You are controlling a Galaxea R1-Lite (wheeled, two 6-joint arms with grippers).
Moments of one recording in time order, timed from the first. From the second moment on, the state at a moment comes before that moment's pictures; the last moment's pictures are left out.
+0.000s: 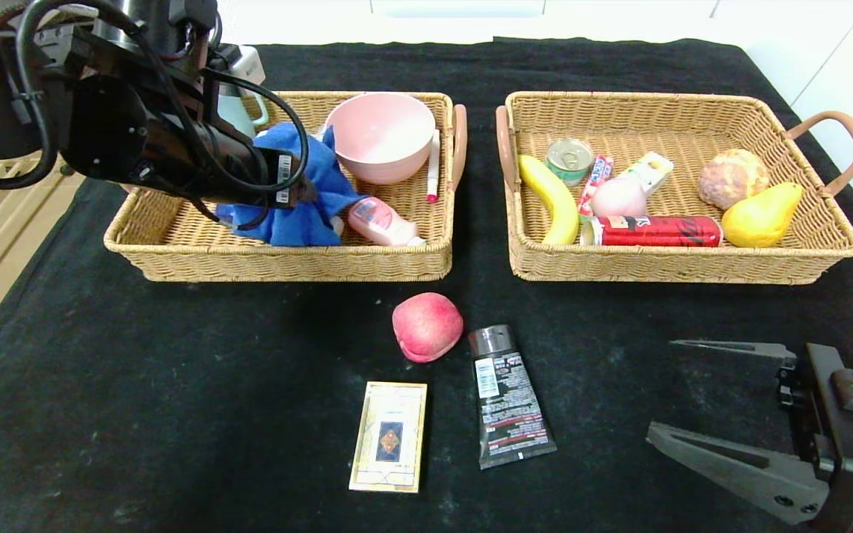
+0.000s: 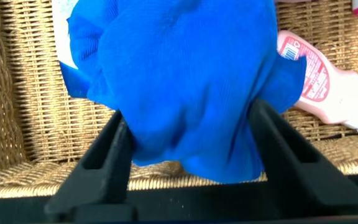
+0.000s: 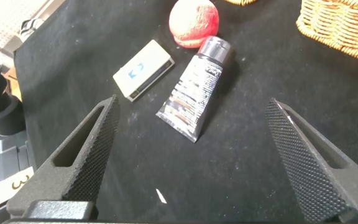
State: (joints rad) left arm -0.34 1.81 -1.83 0.47 0.32 -0.05; right arm 0.44 1.24 -0.49 -0.61 0.54 -0.01
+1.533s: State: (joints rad) left arm -0.68 1.55 -1.32 0.47 0.41 -0.34; right arm 0.45 1.26 -0.48 -0.61 0.54 -0.01
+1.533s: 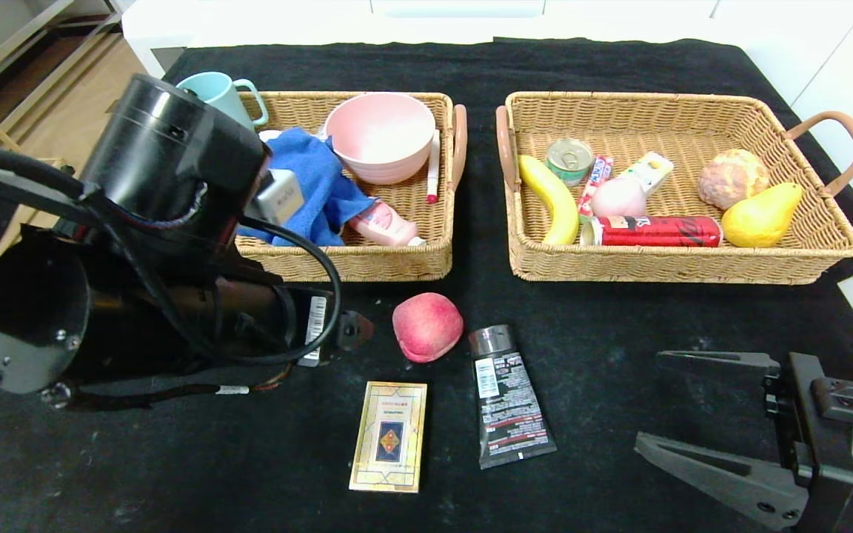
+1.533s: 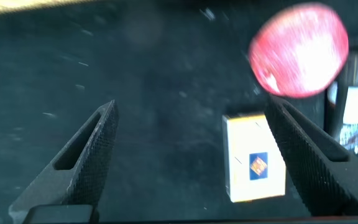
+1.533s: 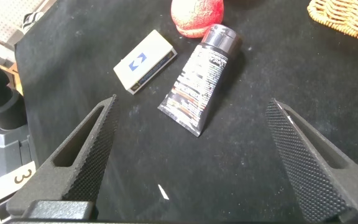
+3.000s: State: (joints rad) left arm -0.88 1.72 -1.23 0.46 0.47 -0.54; right arm 0.45 1.26 -0.48 -0.61 0.54 -0.01
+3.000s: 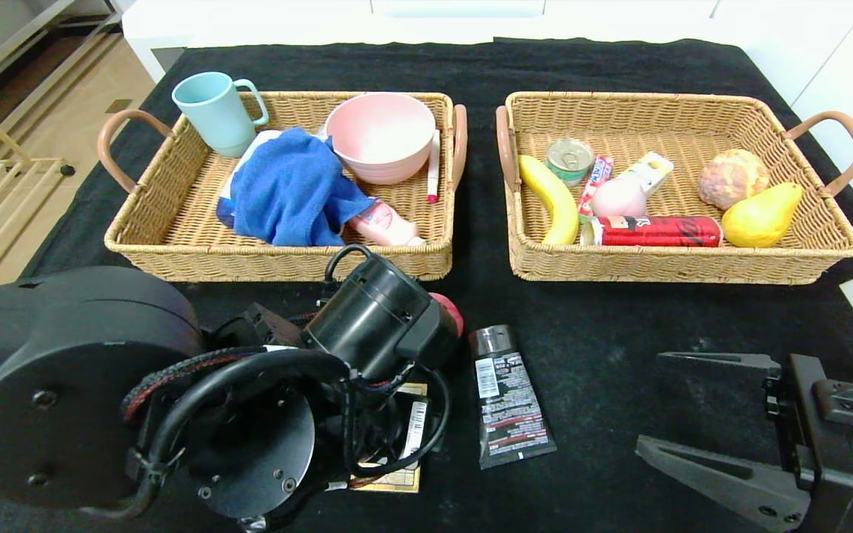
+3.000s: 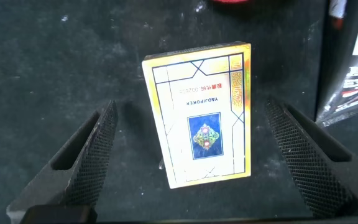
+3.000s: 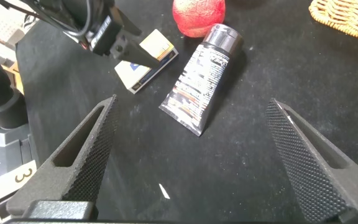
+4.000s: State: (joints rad) left arm -0.89 1.76 -1.23 0.46 0.48 -0.58; right arm 0.47 1.26 -0.47 -0.61 0.54 -0.01
